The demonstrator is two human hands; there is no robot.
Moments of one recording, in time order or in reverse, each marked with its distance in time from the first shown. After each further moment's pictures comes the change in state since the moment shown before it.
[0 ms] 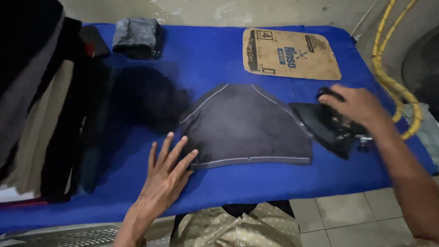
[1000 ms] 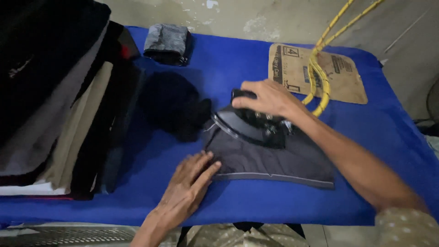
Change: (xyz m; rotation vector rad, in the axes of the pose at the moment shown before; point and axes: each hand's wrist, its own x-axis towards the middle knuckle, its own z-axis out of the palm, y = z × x) left_hand -0.003 -0.003 -0.006 -0.260 -0.128 -0.009; right_hand 0.058 -0.259 0.001 0.106 -0.108 -0.550
